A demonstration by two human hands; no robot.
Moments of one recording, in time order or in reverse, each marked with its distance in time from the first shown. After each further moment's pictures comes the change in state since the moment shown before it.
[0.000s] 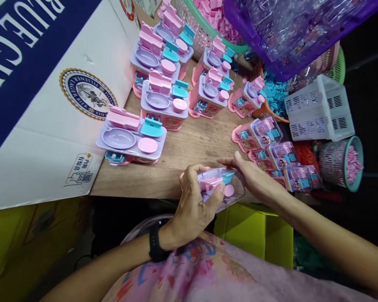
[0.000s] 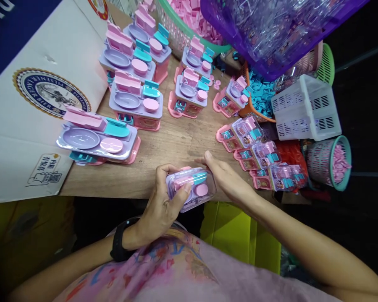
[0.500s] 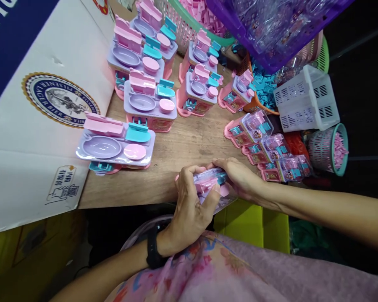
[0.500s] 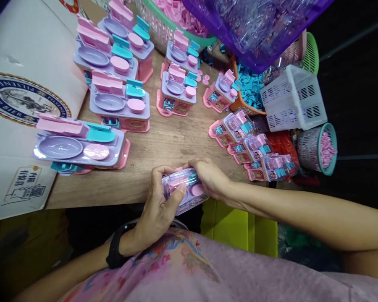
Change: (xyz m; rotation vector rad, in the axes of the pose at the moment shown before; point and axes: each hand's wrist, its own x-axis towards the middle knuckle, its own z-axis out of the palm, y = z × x) left_hand 0.002 0.007 -0.002 0.038 -0.045 -0.016; right_hand 0.021 -0.018 0.040 0.369 0.221 0.454
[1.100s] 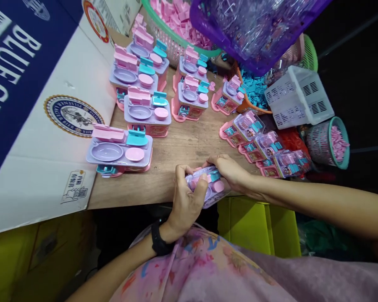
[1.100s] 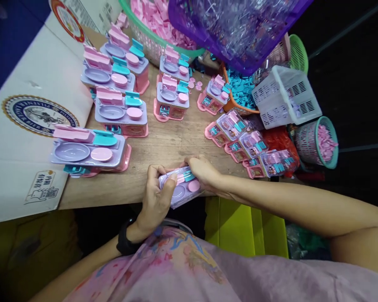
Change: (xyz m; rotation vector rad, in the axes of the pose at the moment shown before) left_hand 0.009 -0.003 0.004 -0.078 0.155 -0.071; right_hand 0.010 0.000 0.001 -0.199 0.072 -0.130
